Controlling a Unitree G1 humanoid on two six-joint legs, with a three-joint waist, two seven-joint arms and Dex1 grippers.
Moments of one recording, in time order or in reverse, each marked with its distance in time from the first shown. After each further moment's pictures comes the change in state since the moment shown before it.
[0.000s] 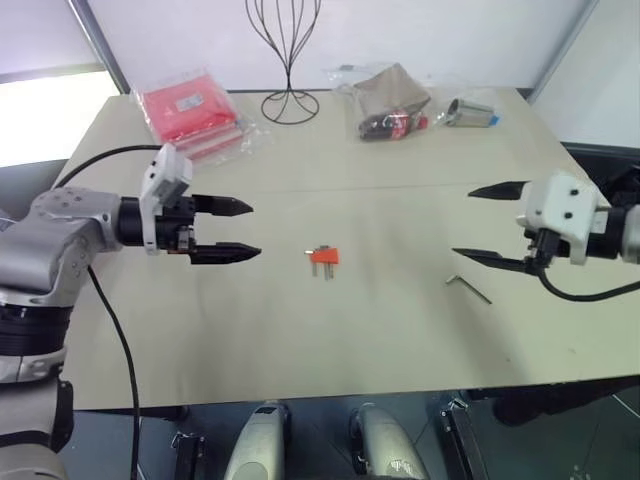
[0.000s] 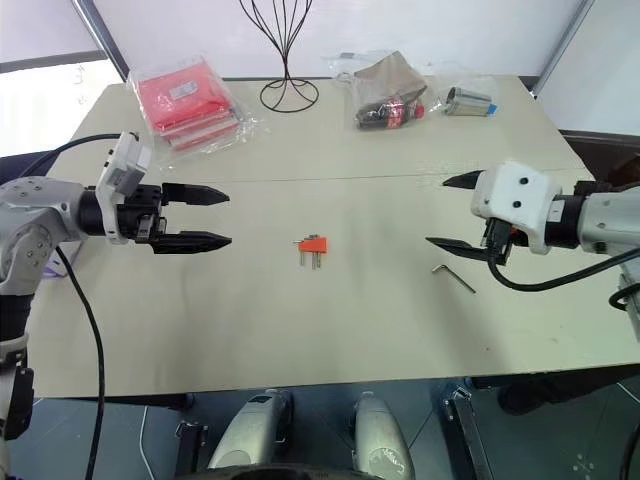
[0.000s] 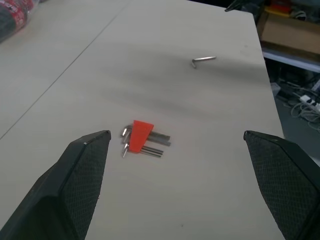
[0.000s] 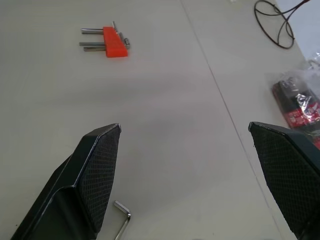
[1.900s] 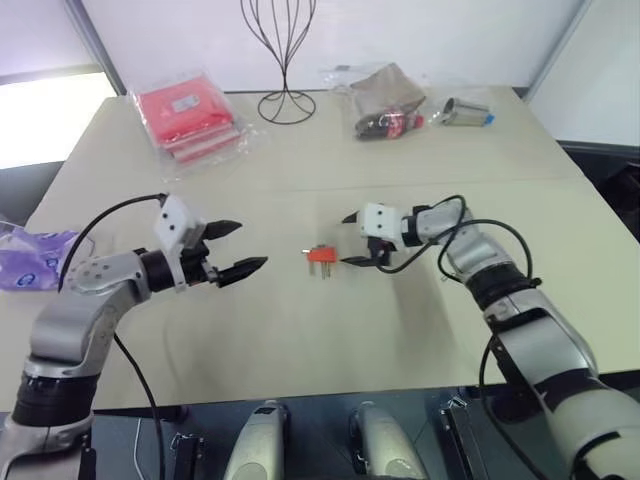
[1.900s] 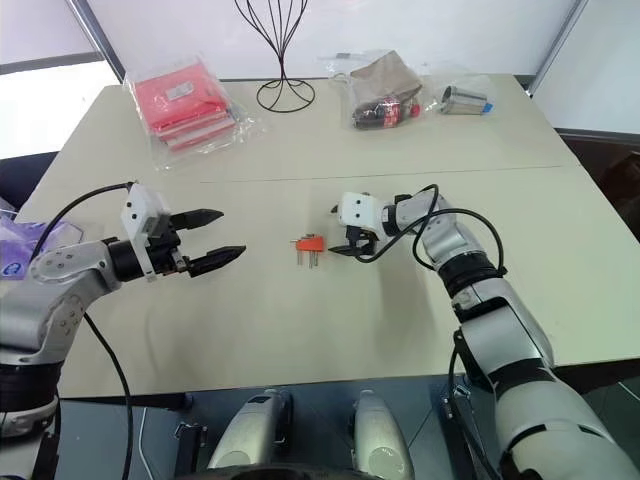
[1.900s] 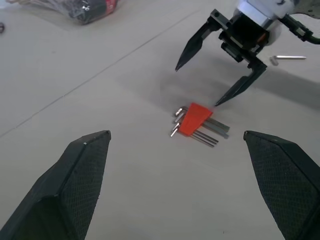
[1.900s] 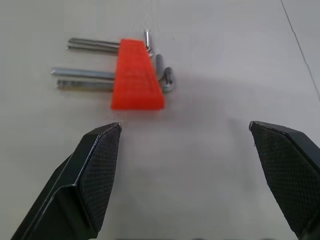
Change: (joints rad) left arm 0.358 -0.179 0.099 -0.230 0.085 -0.094 0.432; right arm -0.634 0.700 0.577 1.205 -0.433 -0.647 -0.032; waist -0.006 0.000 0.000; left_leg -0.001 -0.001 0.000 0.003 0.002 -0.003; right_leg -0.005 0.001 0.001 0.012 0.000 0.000
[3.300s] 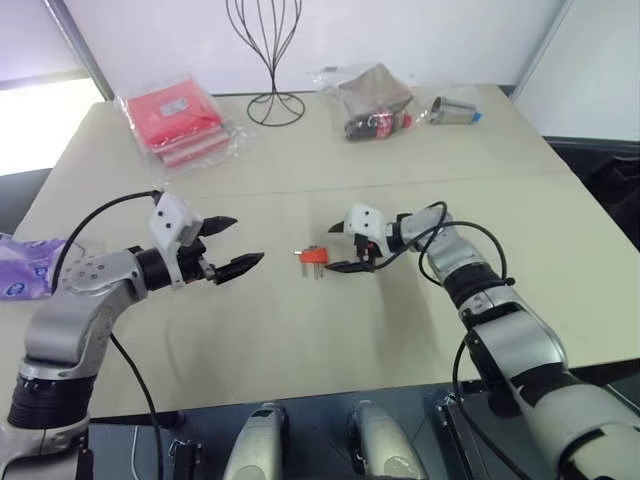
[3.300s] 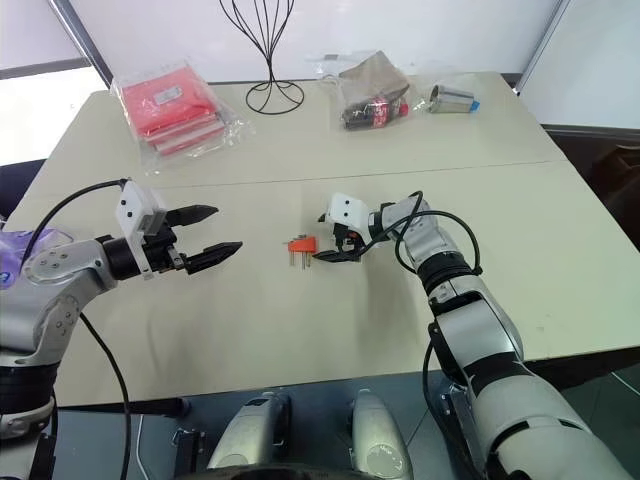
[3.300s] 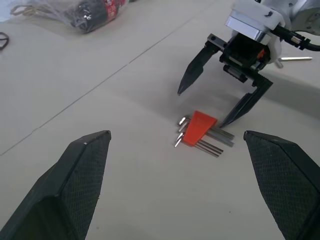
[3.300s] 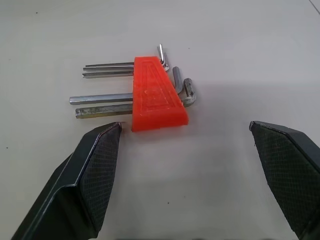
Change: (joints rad) left arm -0.012 0.009 0.011 0.006 0.005 -0.014 0.024; right arm -0.021 0.108 -0.087 0.119 -0.010 0.056 0.068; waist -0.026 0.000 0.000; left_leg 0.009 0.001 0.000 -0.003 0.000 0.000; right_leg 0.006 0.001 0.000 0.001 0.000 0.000
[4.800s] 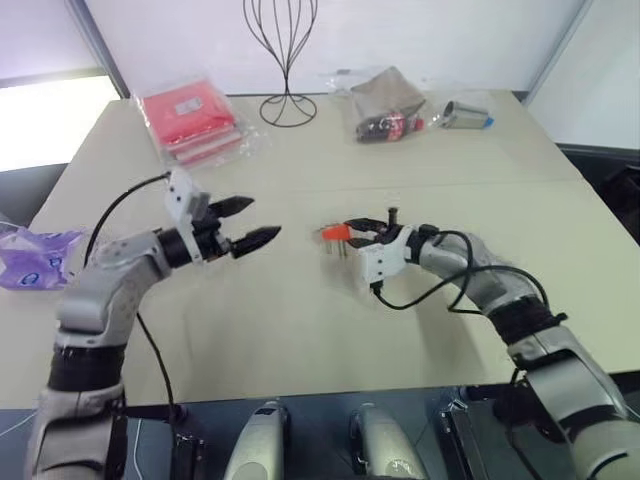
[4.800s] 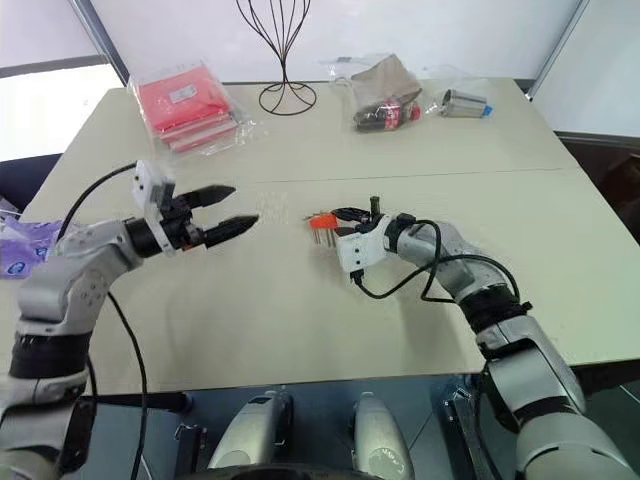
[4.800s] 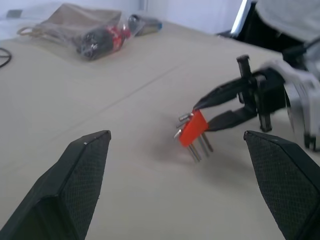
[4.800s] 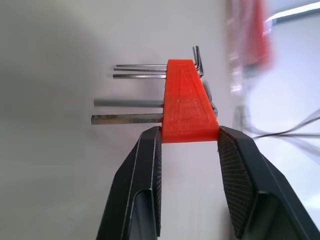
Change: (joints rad) left arm -0.237 -0.140 -0.028 0.196 -0.077 0.041 -0.014; right arm 0.293 -0.266 0.064 -0.610 -0.605 -0.381 -0.754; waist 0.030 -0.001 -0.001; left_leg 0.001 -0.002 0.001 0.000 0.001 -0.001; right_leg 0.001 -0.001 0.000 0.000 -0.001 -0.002
